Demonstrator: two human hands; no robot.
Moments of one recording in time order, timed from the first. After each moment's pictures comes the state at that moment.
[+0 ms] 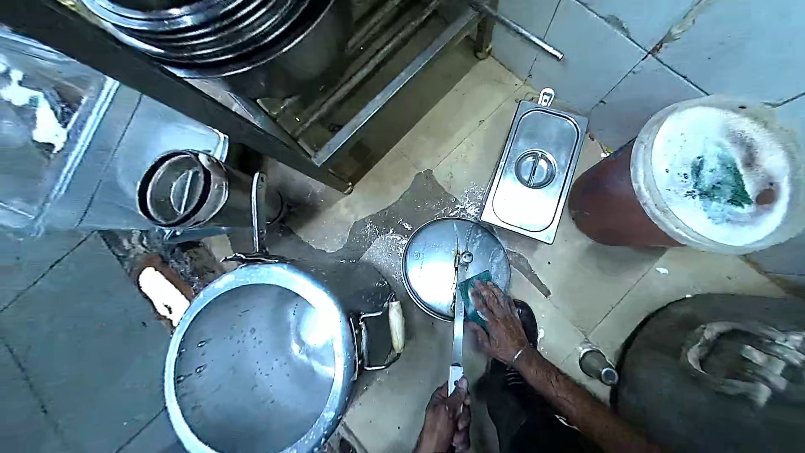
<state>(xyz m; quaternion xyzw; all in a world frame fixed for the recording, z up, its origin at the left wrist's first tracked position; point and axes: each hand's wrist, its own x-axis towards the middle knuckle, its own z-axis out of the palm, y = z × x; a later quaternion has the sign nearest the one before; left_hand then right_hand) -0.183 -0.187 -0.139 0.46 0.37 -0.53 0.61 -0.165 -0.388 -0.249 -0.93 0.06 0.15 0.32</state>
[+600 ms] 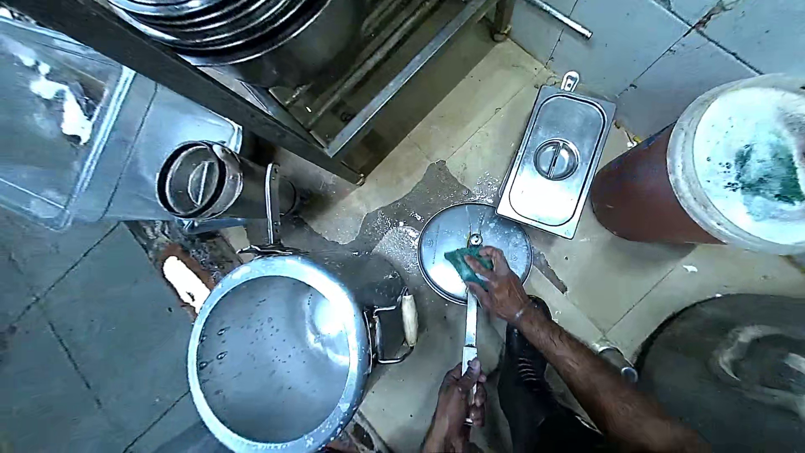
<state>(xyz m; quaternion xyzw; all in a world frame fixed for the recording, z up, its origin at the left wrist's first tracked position) -0.163 -0.197 -0.141 0.45 0.38 -0.50 0.63 -0.081 -0.392 -0.230 -0.91 0.05 -0.02 0.42</state>
